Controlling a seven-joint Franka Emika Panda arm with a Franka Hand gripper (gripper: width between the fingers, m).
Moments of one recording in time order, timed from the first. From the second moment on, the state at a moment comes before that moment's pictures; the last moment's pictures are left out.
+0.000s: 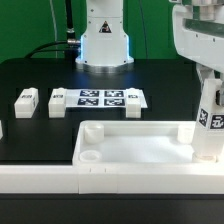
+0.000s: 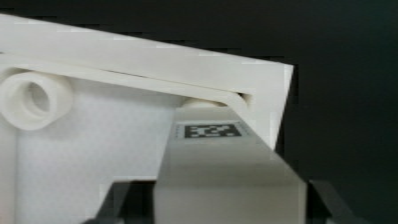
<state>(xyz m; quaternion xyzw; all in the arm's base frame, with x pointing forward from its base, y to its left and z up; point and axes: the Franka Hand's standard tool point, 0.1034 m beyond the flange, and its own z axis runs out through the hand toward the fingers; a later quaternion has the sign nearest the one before) 0.649 0.111 0.115 -0.74 0.67 0.02 0.06</state>
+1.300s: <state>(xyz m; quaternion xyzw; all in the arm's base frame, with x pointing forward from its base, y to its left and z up) 0.648 0.104 0.113 -0.99 0.10 -0.02 0.06</state>
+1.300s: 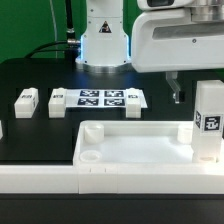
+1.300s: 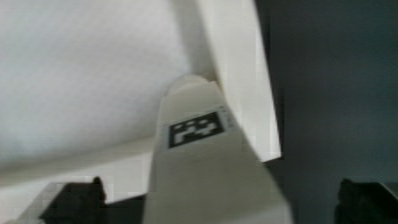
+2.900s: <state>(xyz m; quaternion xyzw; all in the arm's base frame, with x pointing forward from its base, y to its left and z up) 0.656 0.092 0.115 -0.82 0.57 0.01 0.05</state>
